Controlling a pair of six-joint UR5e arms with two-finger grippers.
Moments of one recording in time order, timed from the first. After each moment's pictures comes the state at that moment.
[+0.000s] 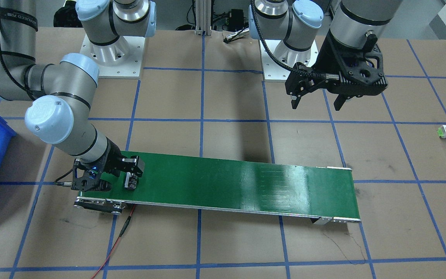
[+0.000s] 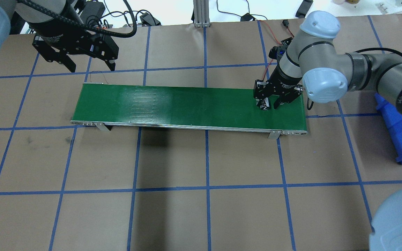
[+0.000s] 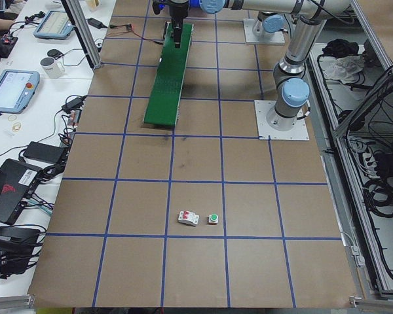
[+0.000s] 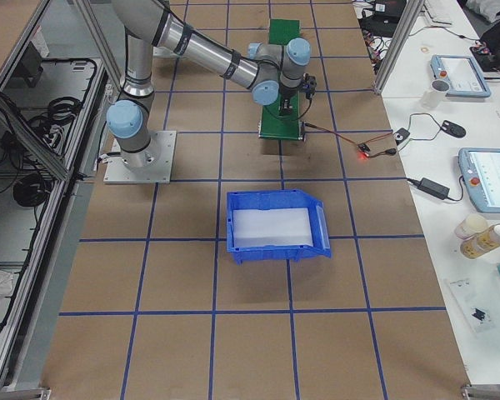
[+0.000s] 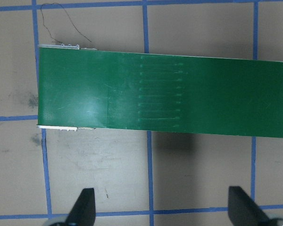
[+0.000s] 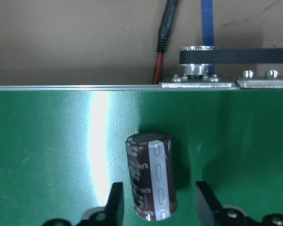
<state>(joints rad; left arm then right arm) -1.57 -1.60 -1.48 -1.57 1.57 0.02 1.54 -1.24 1.79 -2.06 -1.36 0.06</state>
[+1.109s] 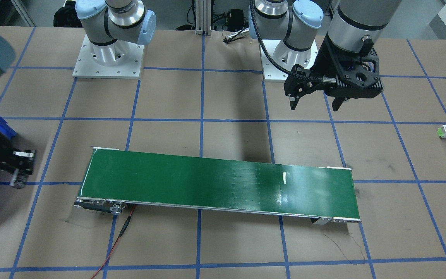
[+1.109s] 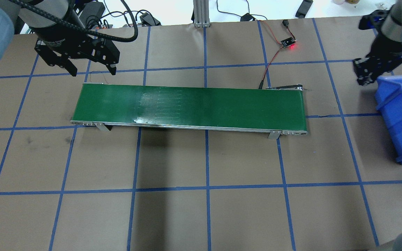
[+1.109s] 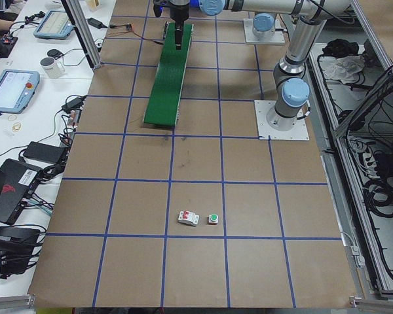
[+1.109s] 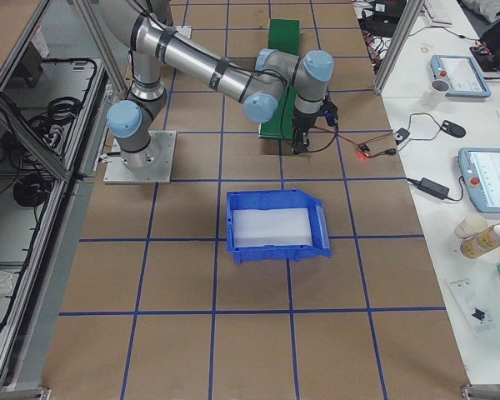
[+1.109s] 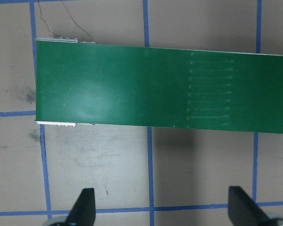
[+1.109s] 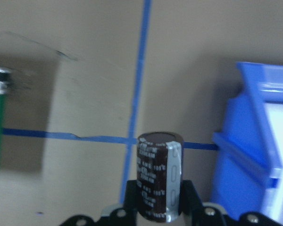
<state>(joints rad) -1.57 -1.60 -1.50 -1.57 1.57 0.02 1.20 -1.30 1.62 -1.87 -1.67 -0.47</state>
